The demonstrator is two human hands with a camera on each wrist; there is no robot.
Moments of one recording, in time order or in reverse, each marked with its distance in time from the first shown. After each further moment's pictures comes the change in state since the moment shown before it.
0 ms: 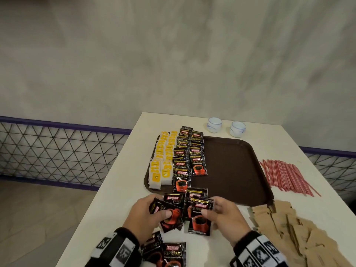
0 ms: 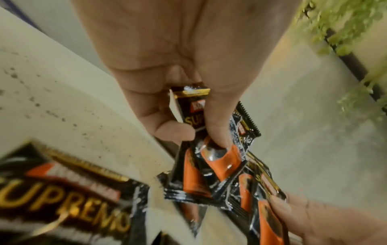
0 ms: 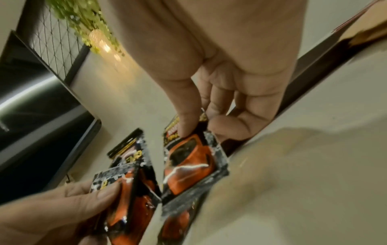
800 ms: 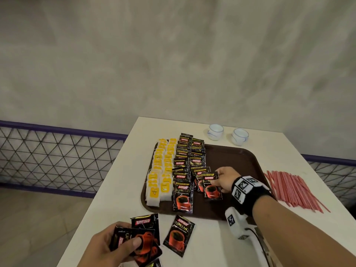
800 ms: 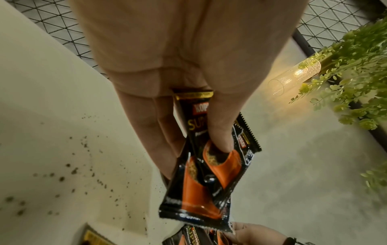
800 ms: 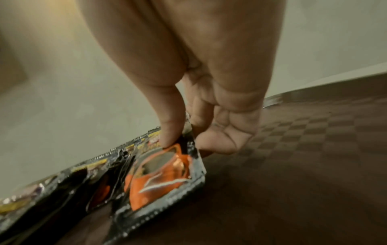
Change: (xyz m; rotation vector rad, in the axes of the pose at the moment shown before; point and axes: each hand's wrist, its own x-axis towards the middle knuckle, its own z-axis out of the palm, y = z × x) left_hand -0.011 -0.020 -0.053 -0.359 0.001 -0.134; right_hand 0.163 -0.047 -0.048 -0.425 0.092 0.163
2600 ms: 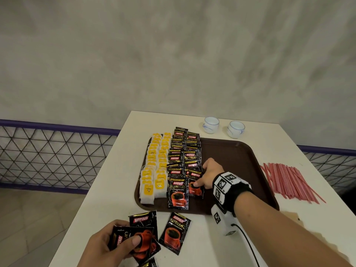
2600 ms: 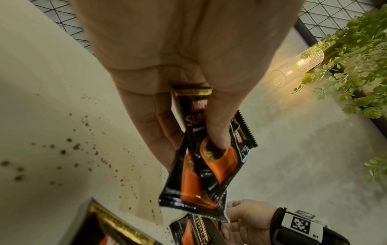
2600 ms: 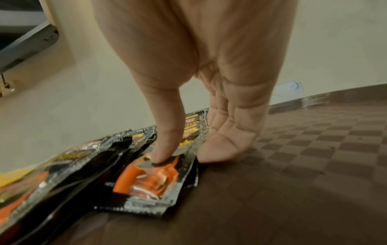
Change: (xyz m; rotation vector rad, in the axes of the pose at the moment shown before) left_hand 0.011 -0.007 0.012 0.012 0.070 0.020; right_hand -0.007 -0.027 0.025 -0.135 0.017 0.075
